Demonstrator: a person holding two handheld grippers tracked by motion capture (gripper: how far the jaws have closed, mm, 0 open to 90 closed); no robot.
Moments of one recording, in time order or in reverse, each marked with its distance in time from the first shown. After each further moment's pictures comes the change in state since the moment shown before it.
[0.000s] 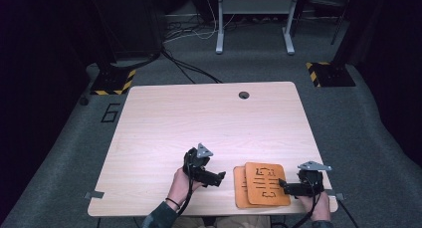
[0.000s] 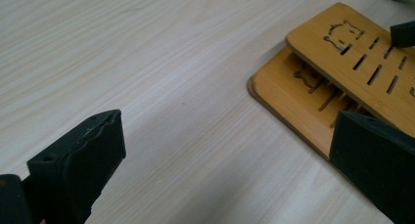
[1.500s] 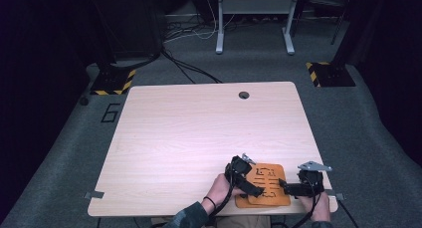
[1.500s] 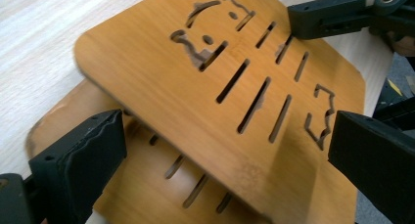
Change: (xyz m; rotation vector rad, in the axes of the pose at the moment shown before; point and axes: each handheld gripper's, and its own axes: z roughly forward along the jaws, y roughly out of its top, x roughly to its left) left arm -0.073 0.028 0.083 0.189 -0.271 -0.003; right arm 0.000 -0.001 0.000 -0.007 -0.001 0.000
